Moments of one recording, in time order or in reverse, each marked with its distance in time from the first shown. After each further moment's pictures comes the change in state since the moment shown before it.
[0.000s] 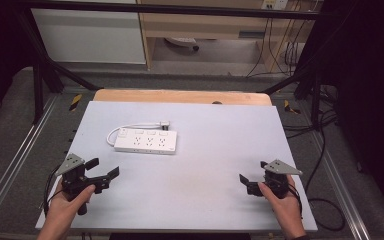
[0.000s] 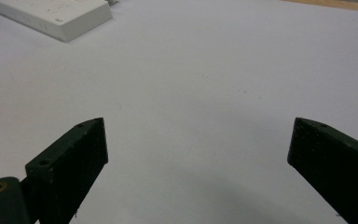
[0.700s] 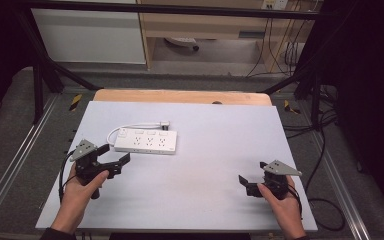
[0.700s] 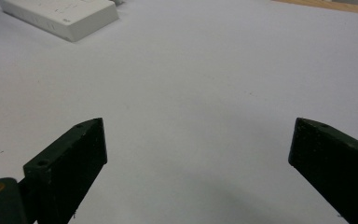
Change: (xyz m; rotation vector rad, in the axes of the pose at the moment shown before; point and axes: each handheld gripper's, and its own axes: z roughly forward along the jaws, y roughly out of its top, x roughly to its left) left arm -0.011 0.031 0.035 -0.065 -0.010 0.043; right arm 0.004 0.001 -0.002 -0.001 0.007 -0.011
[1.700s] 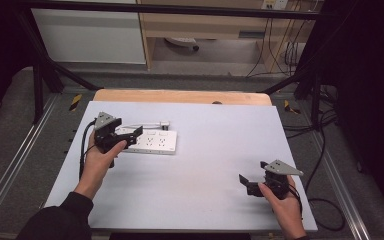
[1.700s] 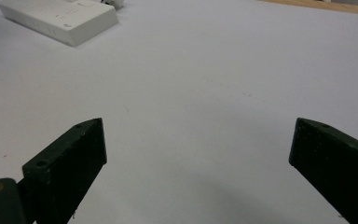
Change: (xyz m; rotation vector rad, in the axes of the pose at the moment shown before) left arm 0.011 0.045 0.071 -0.011 0.057 0.061; right arm -0.001 0.001 -0.001 -0.008 0.002 0.017
